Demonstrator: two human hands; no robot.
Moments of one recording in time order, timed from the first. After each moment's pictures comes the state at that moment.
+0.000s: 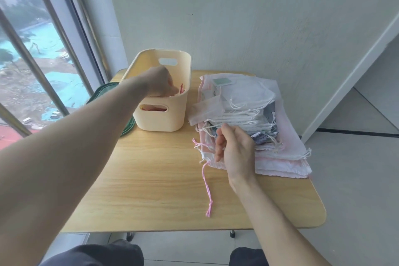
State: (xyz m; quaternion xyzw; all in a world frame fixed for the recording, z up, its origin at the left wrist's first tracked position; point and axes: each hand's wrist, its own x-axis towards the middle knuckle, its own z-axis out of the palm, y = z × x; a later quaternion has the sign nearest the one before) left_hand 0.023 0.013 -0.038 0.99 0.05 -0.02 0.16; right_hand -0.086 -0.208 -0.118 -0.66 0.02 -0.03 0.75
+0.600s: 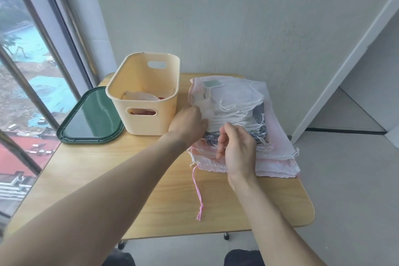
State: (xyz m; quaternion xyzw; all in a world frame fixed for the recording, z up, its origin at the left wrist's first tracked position) left_hand -0.013 -0.096 -0.109 0.97 0.01 0.06 0.22; right_hand -0.081 -0.223 -0.110 -0.64 0.07 -0.06 0.77
